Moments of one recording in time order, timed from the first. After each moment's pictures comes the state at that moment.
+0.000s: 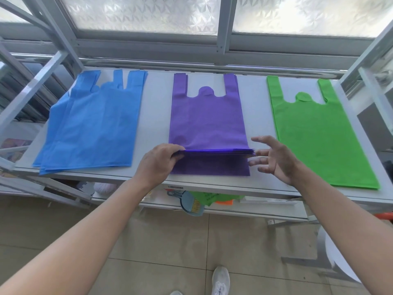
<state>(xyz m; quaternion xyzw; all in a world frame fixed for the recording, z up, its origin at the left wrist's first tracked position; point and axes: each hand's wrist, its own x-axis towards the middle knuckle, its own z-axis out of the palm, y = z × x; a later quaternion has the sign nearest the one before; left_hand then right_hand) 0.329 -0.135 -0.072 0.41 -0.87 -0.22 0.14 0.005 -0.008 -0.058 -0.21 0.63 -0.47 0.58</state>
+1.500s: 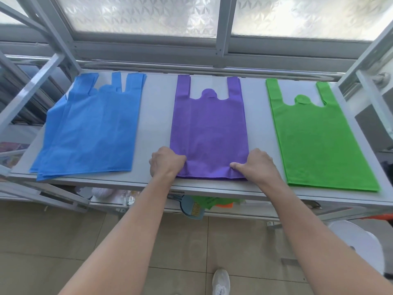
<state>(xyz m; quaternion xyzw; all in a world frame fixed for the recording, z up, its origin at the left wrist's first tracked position) 0.282 -0.142 -0.076 0.72 -0.61 -0.33 0.07 0.061 -0.031 -0.076 -0.39 0.89 -0.08 0.23</state>
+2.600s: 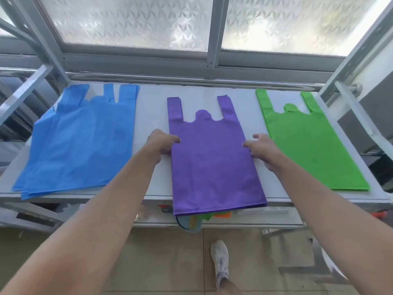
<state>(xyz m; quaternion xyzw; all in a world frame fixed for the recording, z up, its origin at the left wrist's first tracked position) 0.283 -0.232 -0.066 0.60 -0.53 -0.57 0.18 0.002 -0.079 -0.085 -0.24 0.83 -0.36 0.36</state>
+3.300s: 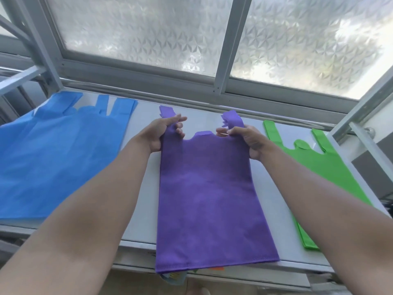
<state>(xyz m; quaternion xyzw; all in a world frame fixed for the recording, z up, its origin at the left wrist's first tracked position) 0.225 -0.348 -0.087 0.29 -0.37 -0.84 0.27 -0.039 -0.220 -0.066 -0.31 0.60 -0.49 0.55</state>
